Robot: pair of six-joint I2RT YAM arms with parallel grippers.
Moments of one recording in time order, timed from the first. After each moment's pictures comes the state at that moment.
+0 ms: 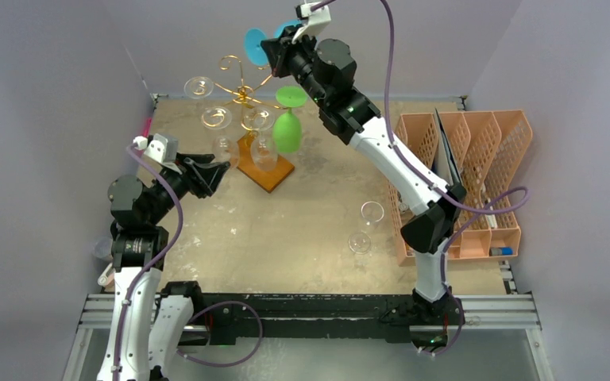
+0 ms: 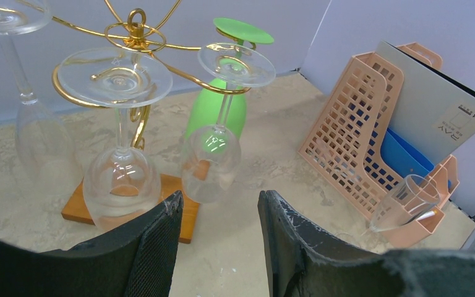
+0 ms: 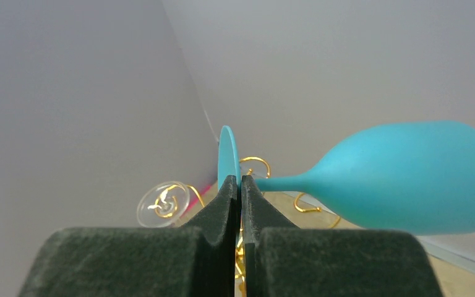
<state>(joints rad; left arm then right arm) 0.04 0.64 0.78 -0.07 0.64 -0.29 0.74 1.95 2.22 -0.06 0.12 0.21</state>
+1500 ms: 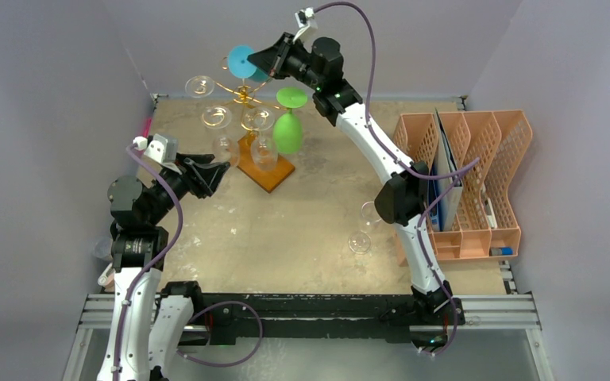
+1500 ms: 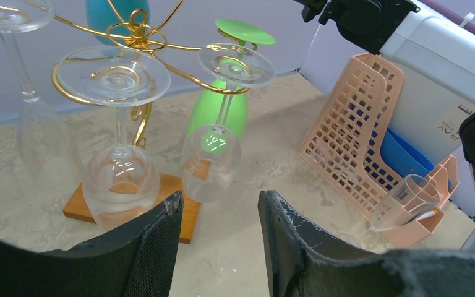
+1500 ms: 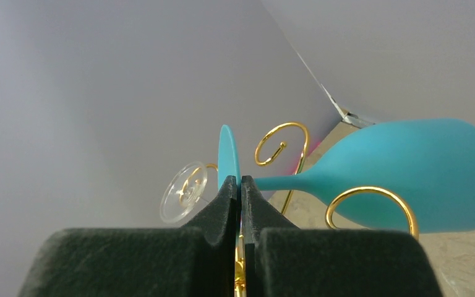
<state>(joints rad) 0.04 0.64 0.78 -0.07 0.64 -0.29 0.58 2.35 2.51 0.02 -0.38 0.75</state>
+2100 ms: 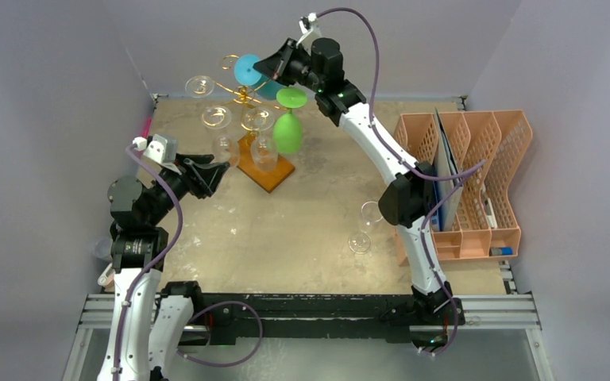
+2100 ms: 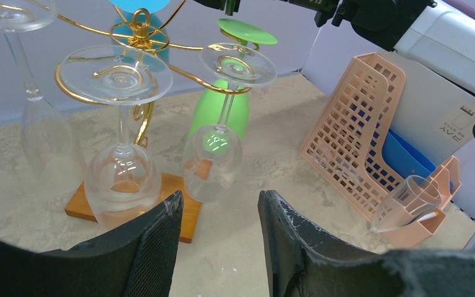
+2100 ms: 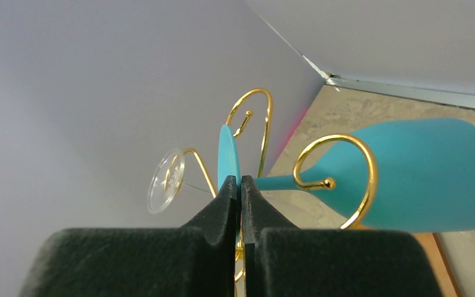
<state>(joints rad) 0.04 0.64 0.78 -0.08 0.63 -0.29 0.58 2.31 2.46 -0.13 -0.33 0.81</state>
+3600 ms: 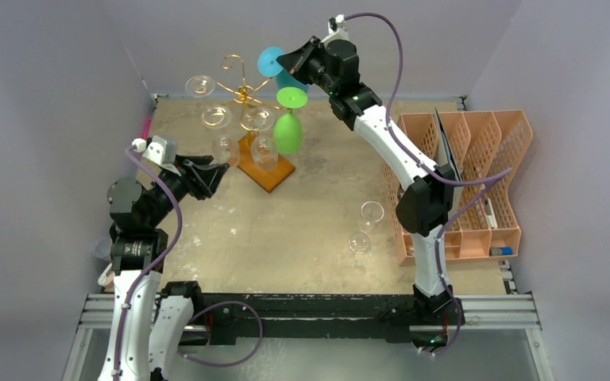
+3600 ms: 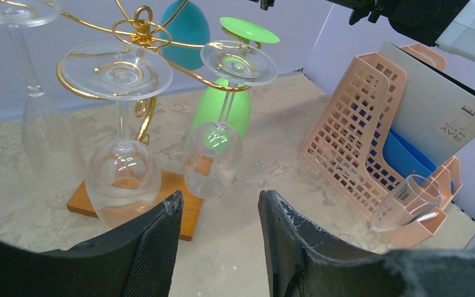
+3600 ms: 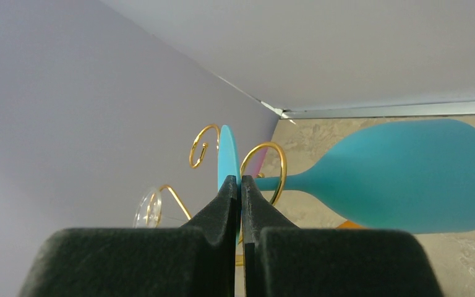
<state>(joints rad) 0.04 0.62 0.78 -0.10 0.62 -0.28 0.54 2.11 2.19 -0.09 -0.09 0.86</state>
